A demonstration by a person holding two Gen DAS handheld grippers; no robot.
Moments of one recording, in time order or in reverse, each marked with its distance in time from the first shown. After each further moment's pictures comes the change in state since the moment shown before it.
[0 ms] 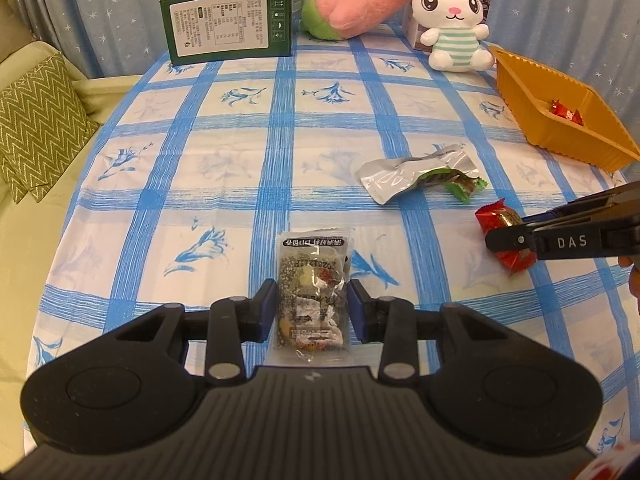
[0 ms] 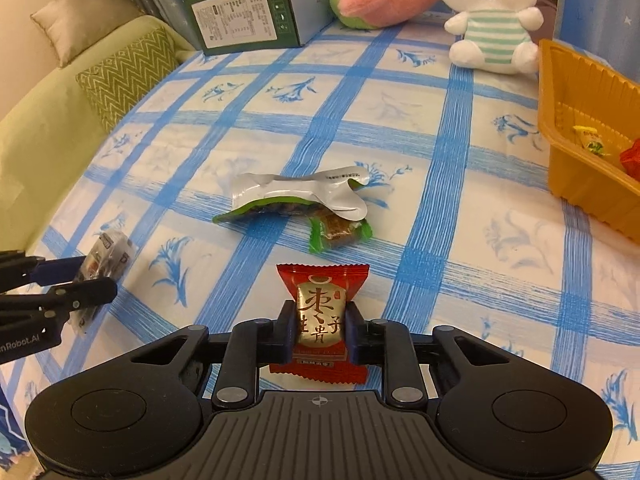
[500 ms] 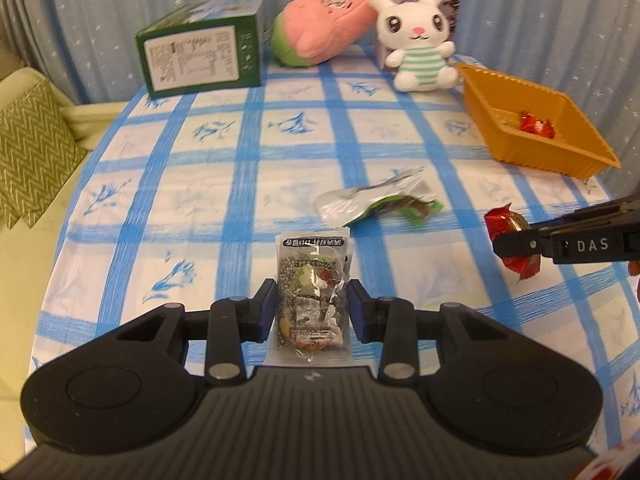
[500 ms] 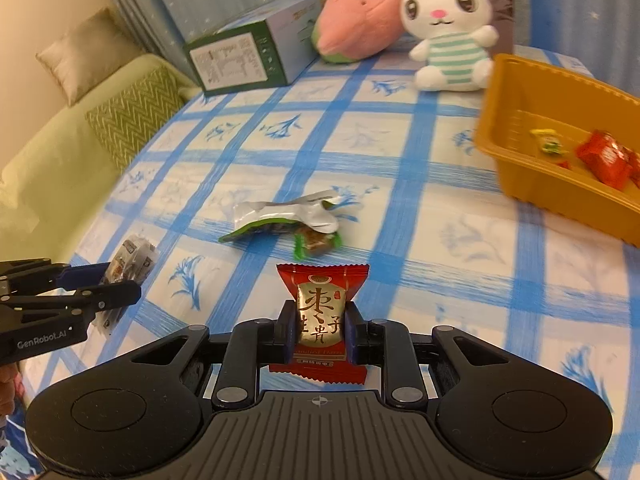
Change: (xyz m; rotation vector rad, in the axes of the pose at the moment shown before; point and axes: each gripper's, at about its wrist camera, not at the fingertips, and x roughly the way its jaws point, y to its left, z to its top) left arm -0.025 -0.033 0.014 0.047 -0.054 -0.031; right arm -0.055 -0.025 -0.013 0.072 -0.081 0.040
